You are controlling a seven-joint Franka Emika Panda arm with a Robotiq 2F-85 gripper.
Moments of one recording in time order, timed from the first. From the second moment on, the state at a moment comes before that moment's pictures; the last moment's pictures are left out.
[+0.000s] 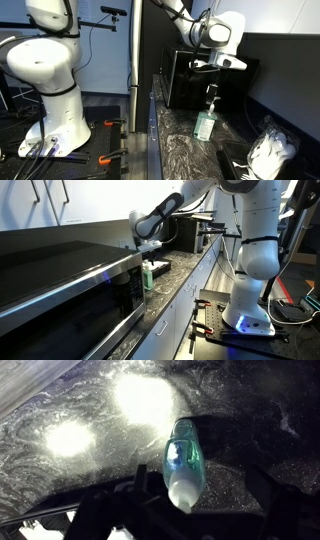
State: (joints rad) arm -0.09 0.16 -0.06 -2.09 -0.14 2.19 0.63
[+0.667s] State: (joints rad) arm -0.08 0.16 -0.08 -2.09 -0.21 2.23 0.63
